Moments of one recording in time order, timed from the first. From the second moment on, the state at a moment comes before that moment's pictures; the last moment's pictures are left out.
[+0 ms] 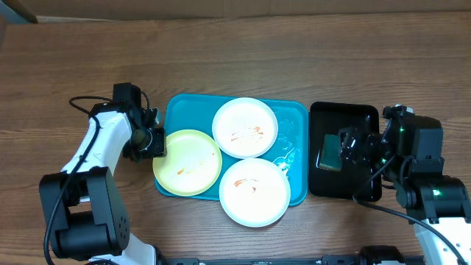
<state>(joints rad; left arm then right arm) 0.11 1.75 1.12 -0.92 0.09 0.02 0.01 0.93 0.88 -0.79 -0.17 0.33</state>
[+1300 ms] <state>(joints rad) 0.11 1.75 1.12 -0.88 0.12 0.03 0.01 1.00 0.88 -0.84 -0.17 0.33</state>
